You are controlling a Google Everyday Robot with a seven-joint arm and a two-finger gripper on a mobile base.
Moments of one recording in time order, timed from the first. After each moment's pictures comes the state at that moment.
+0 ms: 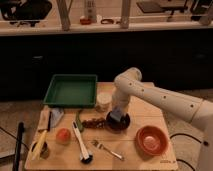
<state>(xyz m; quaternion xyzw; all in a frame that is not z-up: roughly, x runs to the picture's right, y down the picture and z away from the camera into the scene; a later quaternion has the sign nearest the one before) 0.066 0.125 0.815 -0.25 -0.21 -0.41 0.85</state>
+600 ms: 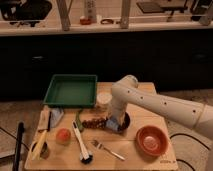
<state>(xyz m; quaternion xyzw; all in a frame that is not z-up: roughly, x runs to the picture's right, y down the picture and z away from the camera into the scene) 0.057 0.172 0.777 -0.25 -0.25 -0.43 0.83</state>
